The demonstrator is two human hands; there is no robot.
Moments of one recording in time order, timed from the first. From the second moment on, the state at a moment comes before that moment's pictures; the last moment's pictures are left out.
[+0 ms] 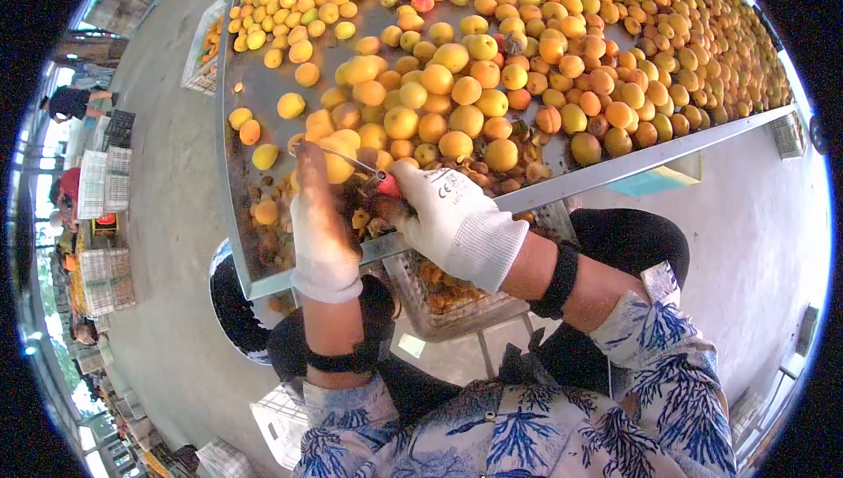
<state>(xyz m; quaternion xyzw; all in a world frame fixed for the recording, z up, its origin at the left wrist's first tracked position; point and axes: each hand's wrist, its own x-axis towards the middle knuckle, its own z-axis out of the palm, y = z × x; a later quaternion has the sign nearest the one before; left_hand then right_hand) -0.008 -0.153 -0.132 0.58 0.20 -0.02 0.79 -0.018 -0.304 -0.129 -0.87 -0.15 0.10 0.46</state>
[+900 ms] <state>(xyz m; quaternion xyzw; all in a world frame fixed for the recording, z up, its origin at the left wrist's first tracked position) -0.017 -0.158 -0.130 0.60 0.16 0.03 0.79 -0.018 -0.288 -0.140 -0.73 -0.11 0.24 0.63</state>
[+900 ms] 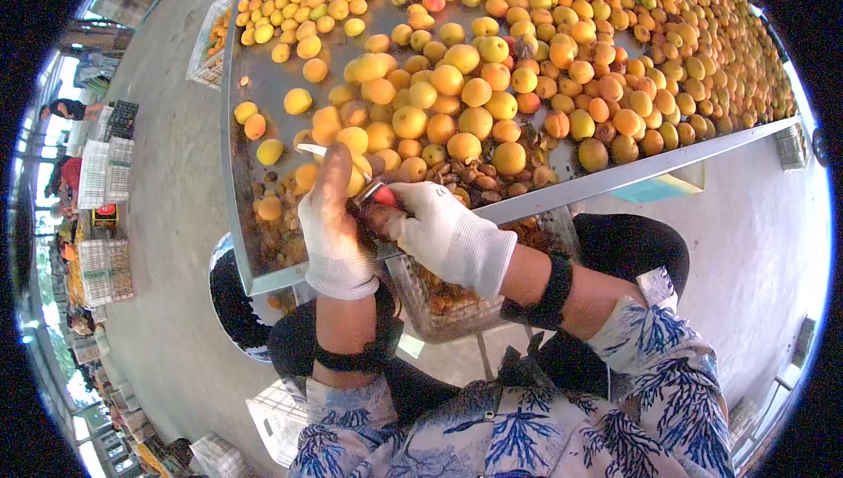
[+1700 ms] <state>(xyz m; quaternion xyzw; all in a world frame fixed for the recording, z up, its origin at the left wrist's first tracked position) -0.016 -0.165 -0.127 0.55 0.12 -0.01 0.82 -0.008 -0.321 -0.090 -0.79 -0.13 0.26 0.54</state>
